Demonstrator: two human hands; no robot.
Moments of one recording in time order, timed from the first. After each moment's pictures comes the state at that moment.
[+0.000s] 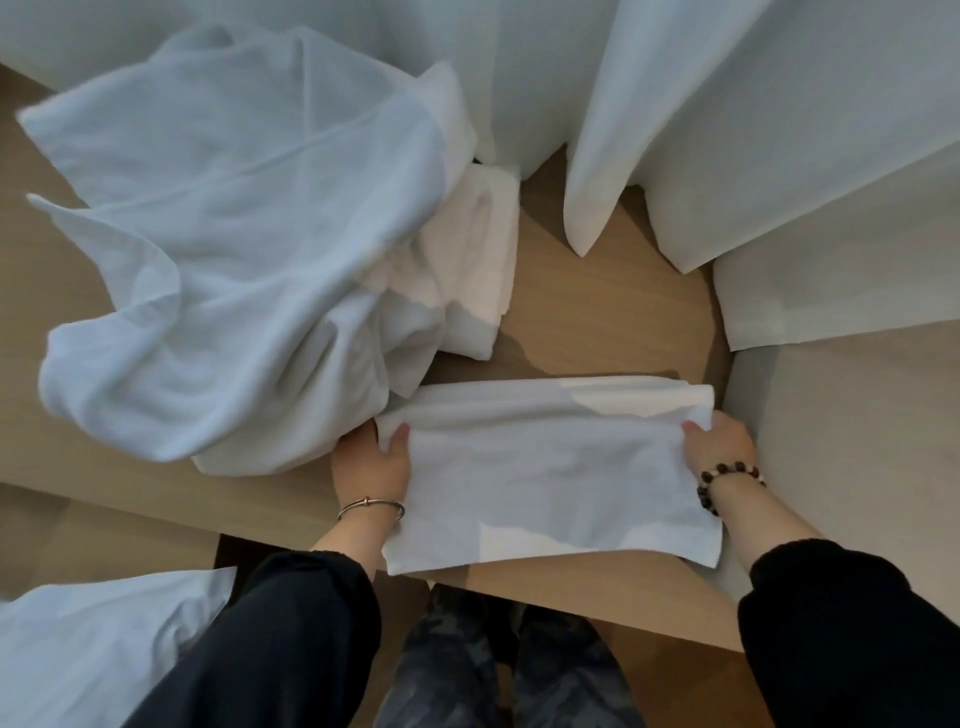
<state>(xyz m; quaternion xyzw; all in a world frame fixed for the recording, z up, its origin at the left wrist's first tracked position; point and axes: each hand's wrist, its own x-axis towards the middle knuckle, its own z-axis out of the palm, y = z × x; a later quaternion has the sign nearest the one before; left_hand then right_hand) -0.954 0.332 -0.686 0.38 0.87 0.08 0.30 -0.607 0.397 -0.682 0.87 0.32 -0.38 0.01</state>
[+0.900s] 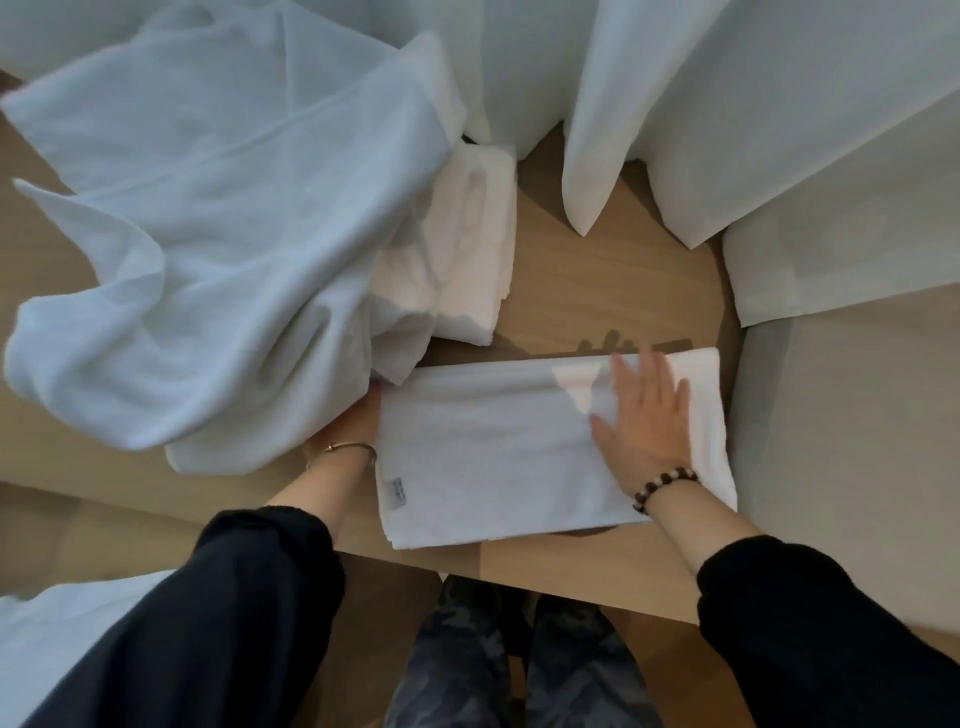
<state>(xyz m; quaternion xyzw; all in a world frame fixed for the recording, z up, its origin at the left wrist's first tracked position) -0.976 0.372 -0.679 0.29 0.89 0.17 0.31 -0.677 0.367 -0.692 0.69 0.68 -0.22 0.11</state>
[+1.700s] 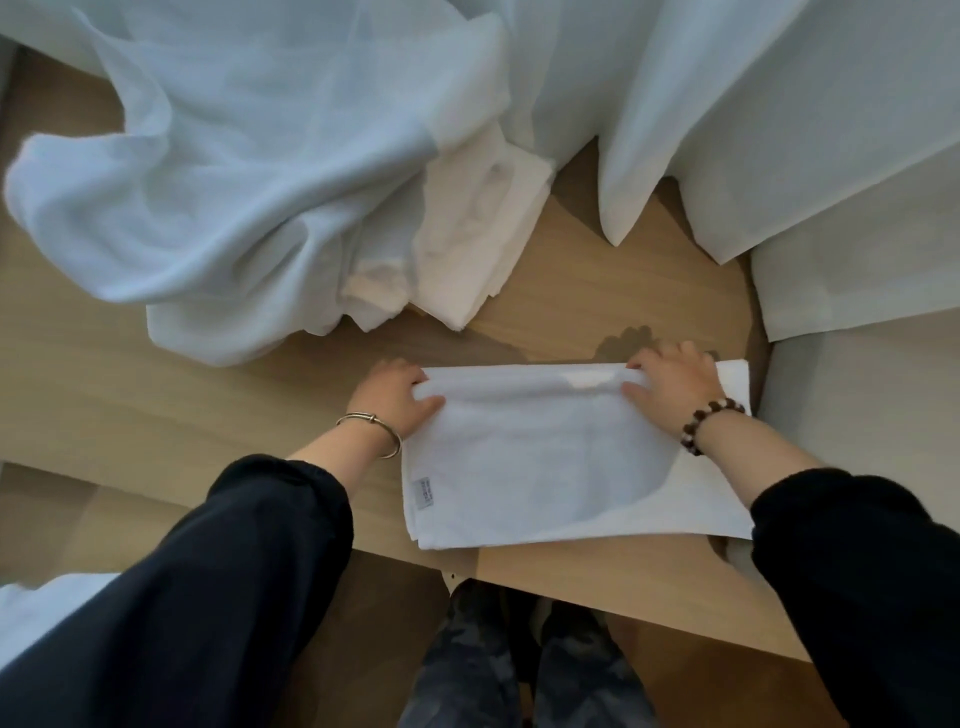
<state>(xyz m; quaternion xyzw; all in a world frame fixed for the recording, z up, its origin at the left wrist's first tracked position) -1.004 0.387 -0.697 0.60 0.71 -0.07 0.36 -0.671 0.435 -0.690 0.62 0.72 -0.23 0.19</state>
